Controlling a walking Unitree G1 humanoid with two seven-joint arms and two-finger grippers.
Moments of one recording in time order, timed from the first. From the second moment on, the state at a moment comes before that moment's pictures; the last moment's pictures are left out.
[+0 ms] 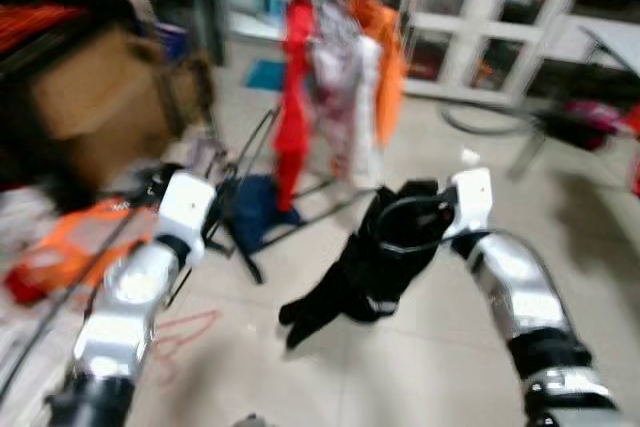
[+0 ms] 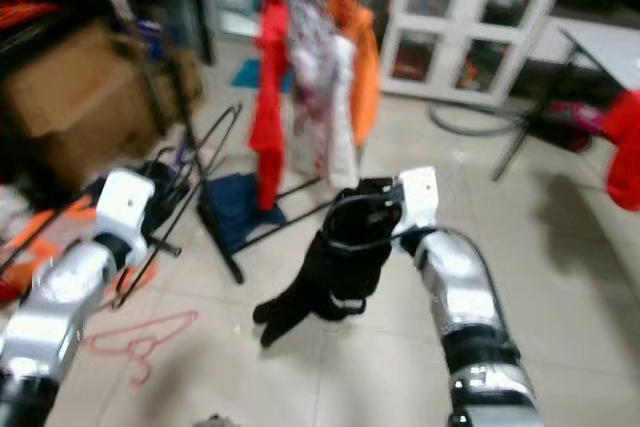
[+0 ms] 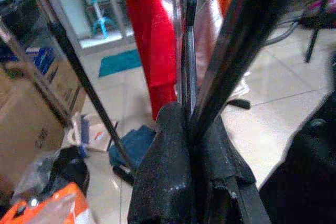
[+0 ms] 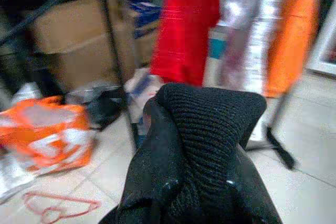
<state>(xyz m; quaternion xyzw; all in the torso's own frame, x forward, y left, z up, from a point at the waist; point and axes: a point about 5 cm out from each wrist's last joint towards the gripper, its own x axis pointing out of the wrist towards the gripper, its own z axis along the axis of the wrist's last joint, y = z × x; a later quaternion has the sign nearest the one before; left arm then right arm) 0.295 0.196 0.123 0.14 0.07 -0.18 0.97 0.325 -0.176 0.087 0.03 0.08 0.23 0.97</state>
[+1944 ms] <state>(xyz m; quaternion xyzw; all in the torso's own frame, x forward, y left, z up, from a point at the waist) 0.244 0.207 0.123 0.21 0.25 -0.55 0.77 0.294 -0.114 0.141 -0.10 0.04 0.58 0.81</state>
